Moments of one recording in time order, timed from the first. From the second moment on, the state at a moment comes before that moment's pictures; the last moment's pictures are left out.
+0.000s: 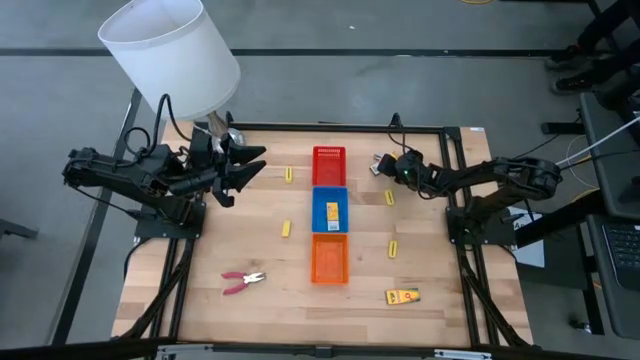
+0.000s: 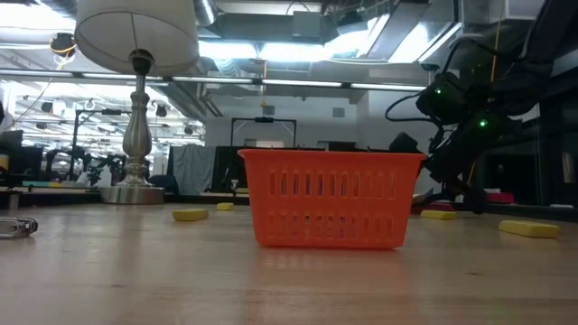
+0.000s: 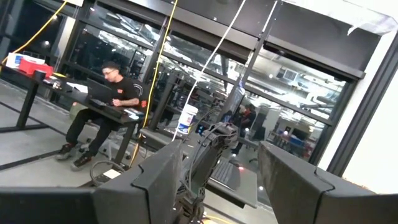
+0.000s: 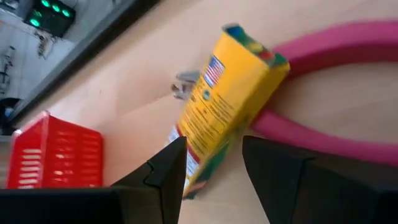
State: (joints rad) left arm -0.21 0.83 0.91 0.23 -0.47 -0.31; right arm -0.48 1.45 0.32 0.36 0.32 1.29
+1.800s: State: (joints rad) left arm -0.23 0.83 0.91 0.21 -0.48 -0.35; right arm -0.17 1.46 0.32 0.67 0.31 1.28
